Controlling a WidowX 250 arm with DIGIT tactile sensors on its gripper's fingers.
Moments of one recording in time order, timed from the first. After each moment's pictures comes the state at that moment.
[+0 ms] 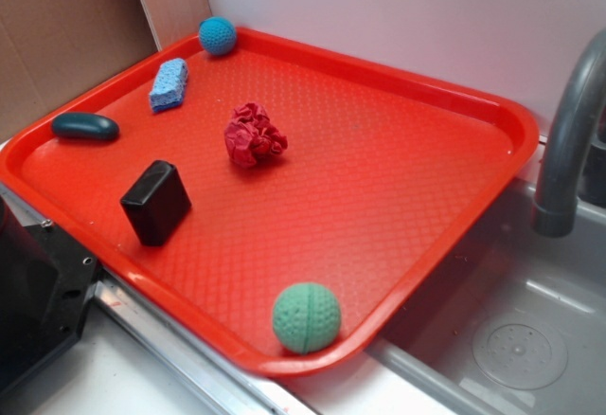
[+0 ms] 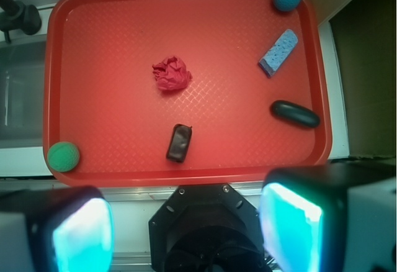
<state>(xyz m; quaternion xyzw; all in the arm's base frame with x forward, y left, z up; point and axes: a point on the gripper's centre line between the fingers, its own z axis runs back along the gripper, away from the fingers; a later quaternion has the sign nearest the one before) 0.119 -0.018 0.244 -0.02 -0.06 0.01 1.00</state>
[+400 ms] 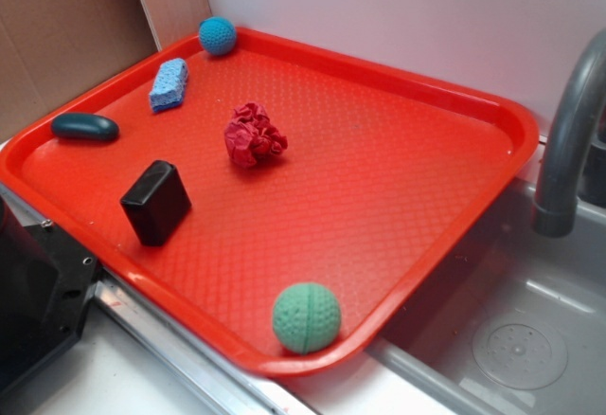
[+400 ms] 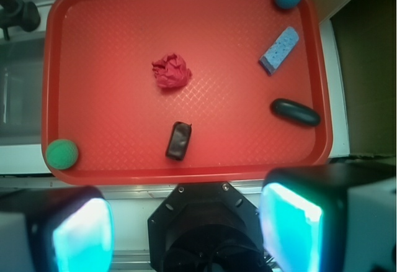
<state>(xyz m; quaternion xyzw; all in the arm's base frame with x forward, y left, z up) 0.117 -0.019 0.237 -0.02 -0.05 0.01 1.00</state>
